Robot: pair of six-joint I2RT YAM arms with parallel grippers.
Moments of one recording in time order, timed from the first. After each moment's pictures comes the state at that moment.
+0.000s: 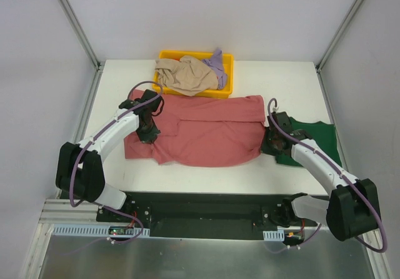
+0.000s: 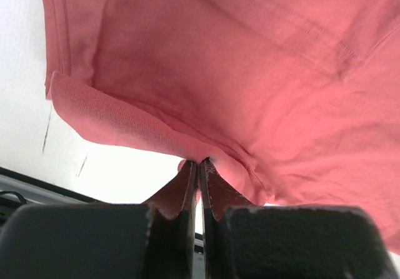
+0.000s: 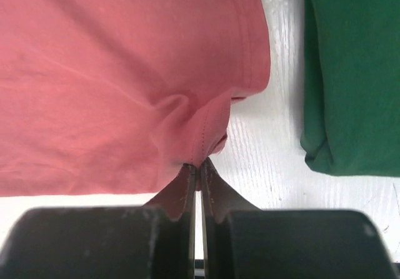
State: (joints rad) left arm -0.38 1.45 1.08 -0.99 -0.21 -0.86; right arm 0.35 1.17 0.71 -0.63 0.08 0.54
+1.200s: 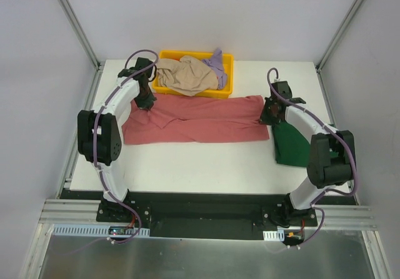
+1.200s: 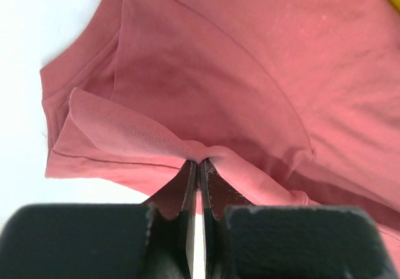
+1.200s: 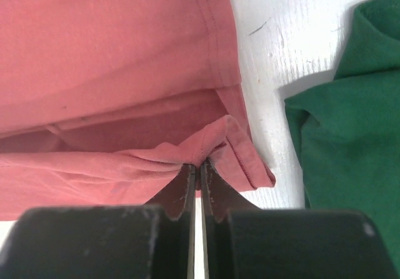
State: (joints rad) left arm -0.19 1.85 1.57 -0.93 -0.21 -0.66; right arm 0.18 1.63 1.12 -0.54 0.02 0.46
